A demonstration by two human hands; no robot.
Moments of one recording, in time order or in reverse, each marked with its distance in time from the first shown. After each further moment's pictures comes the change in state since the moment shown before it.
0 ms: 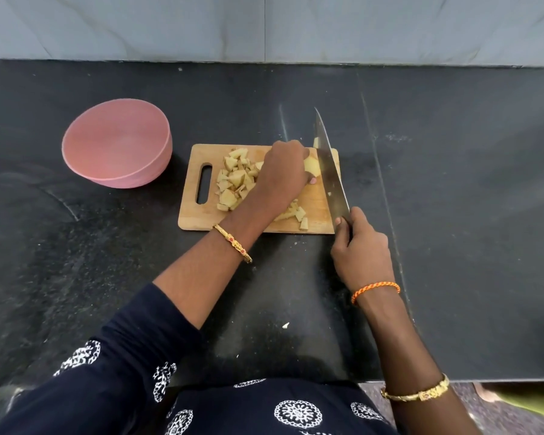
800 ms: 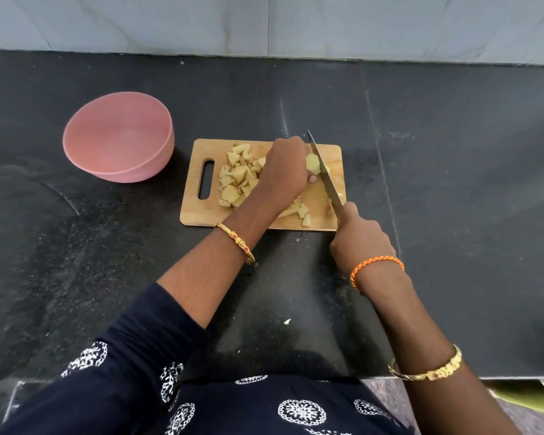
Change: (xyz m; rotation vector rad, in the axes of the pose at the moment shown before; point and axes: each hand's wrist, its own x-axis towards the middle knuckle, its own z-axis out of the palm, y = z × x) left_hand -0.002 0.002 -0.002 -0.041 -0.025 -0.063; right_hand 0.011 -0.026 -0.012 -0.436 -0.329 0.138
